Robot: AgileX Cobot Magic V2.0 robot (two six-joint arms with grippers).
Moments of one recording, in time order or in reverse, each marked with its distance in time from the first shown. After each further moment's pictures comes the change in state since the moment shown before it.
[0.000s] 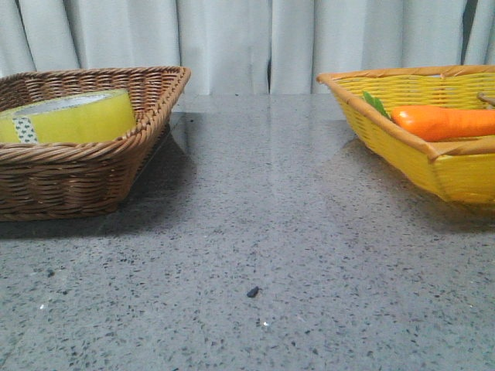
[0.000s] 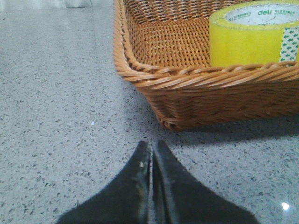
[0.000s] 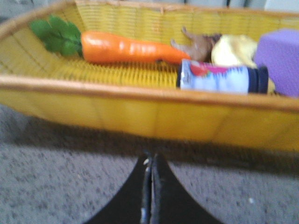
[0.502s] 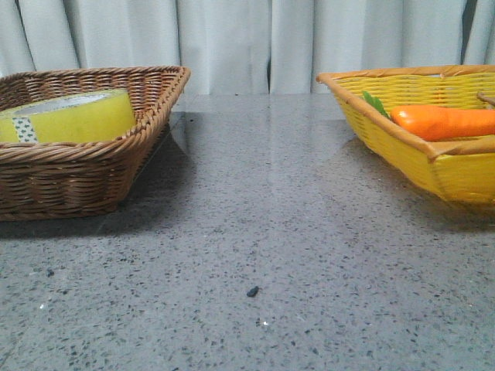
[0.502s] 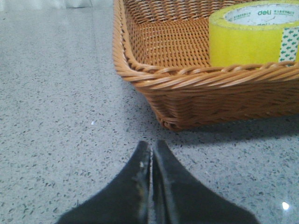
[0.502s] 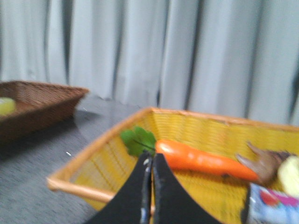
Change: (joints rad) left arm 0.000 0.000 0.000 0.000 0.000 0.000; right arm 0.240 0.089 0.000 -0.010 -0.437 0.000
